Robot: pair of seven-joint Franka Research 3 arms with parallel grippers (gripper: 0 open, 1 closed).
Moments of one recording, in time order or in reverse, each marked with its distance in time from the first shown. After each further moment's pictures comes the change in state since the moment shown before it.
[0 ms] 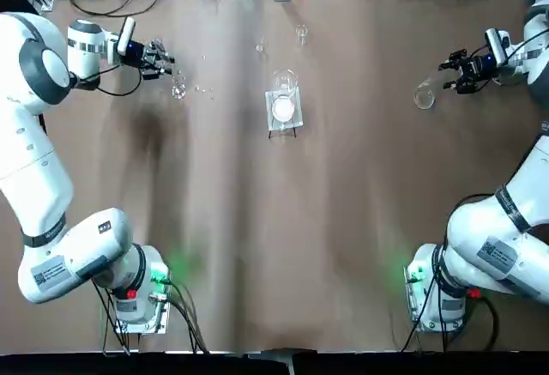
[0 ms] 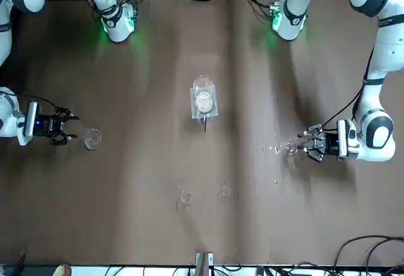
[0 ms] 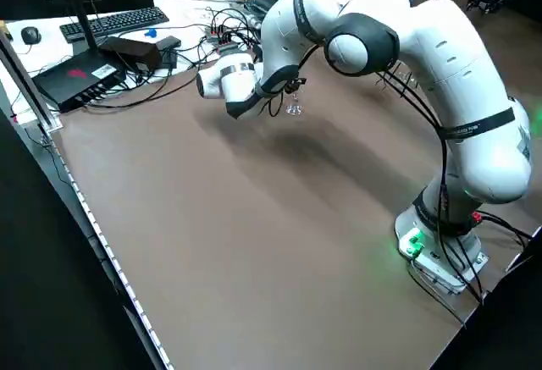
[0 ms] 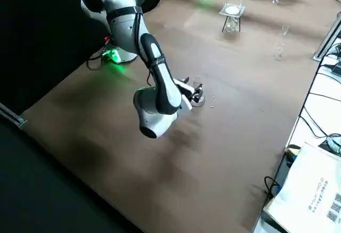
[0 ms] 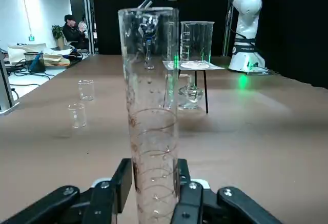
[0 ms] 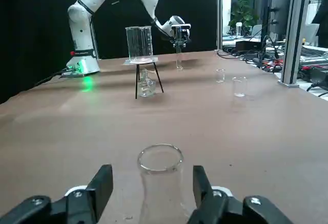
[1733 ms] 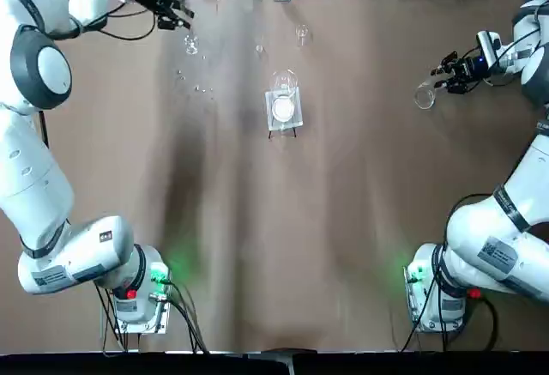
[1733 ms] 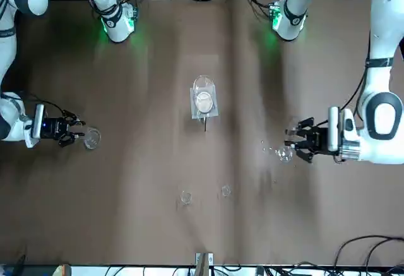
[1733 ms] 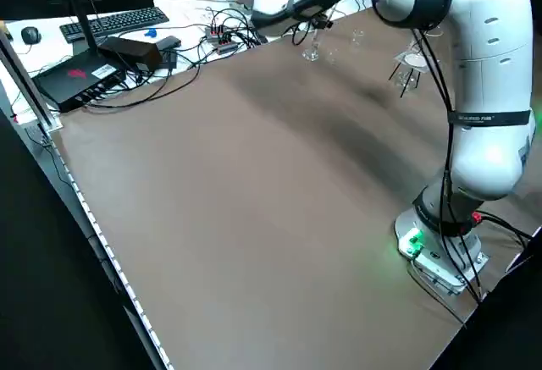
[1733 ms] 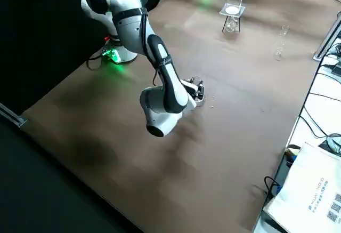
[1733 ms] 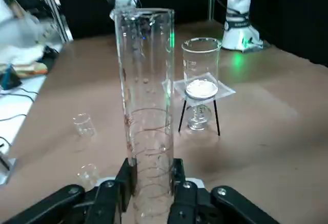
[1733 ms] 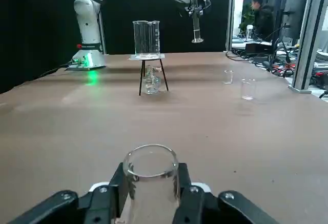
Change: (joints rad) left arm -0.205 -0.300 -0.067 0.016 0.063 0.119 -0.222; right arm 0.035 0.020 0.002 0.001 0.000 0.013 -0.064
